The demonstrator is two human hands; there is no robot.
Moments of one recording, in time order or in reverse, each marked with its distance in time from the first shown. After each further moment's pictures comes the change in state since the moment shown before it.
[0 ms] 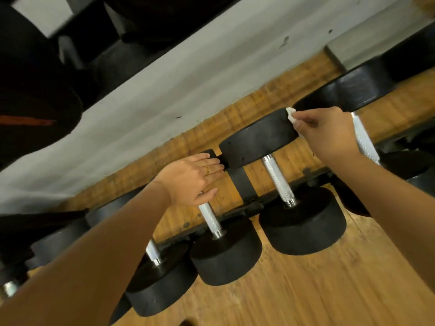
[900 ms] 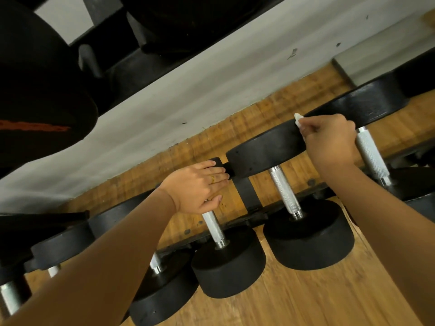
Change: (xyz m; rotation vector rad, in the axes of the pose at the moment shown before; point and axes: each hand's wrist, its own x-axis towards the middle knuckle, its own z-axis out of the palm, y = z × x) left_hand -0.003 -0.004 0.005 -0.046 0.085 -0.012; right_hand 0.004 -0.025 0.014 -0.024 0.102 0.056
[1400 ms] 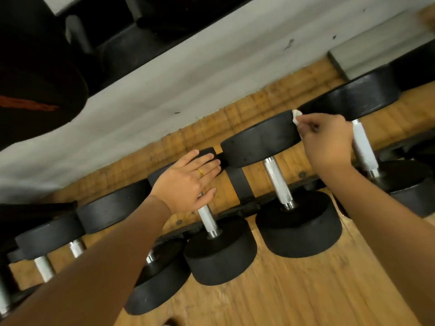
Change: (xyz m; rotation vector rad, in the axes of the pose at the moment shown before) left_hand -0.019 0.027 0.016 0.080 0.142 -0.237; right_hand -0.007 0.019 0.006 -0.005 0.042 -0.078
